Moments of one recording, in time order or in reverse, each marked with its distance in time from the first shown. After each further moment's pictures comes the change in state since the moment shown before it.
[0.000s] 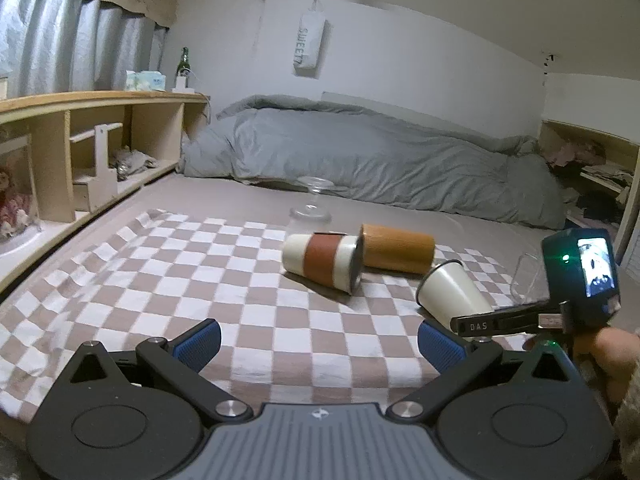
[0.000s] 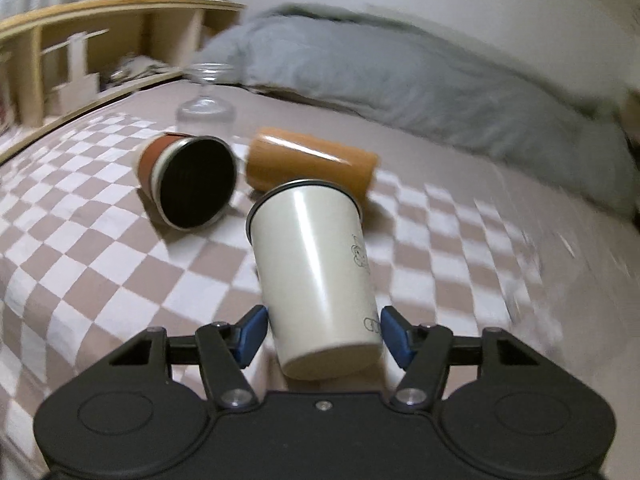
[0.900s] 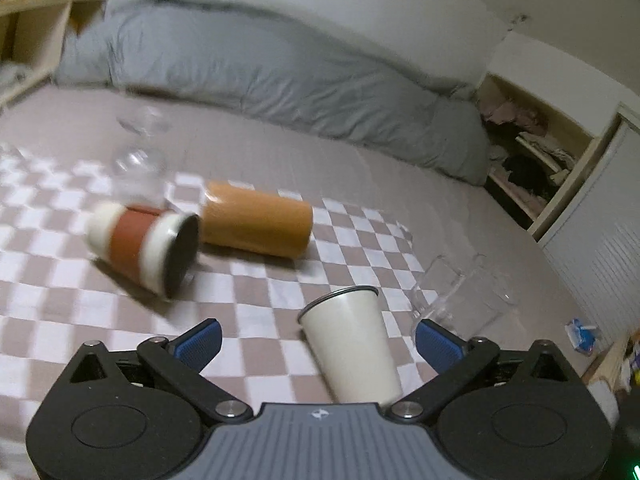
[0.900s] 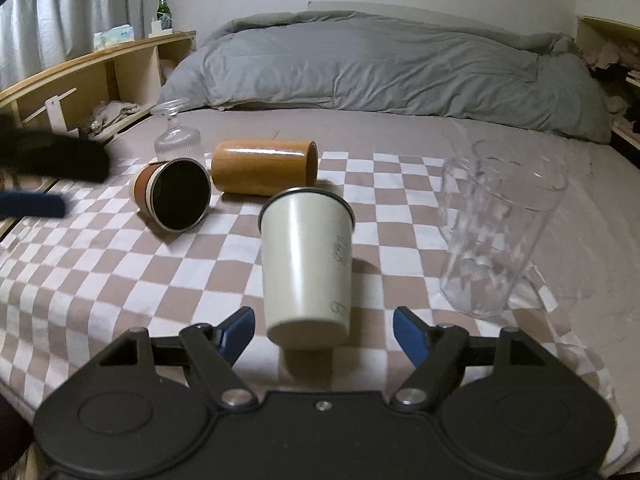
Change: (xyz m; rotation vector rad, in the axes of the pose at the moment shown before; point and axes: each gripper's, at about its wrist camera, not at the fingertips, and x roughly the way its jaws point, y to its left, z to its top) left arm 0.168 -0.088 0.072 -0.111 0.339 -0.332; right arm -0.067 -0.048 -0.031 0.154 0.003 0.050
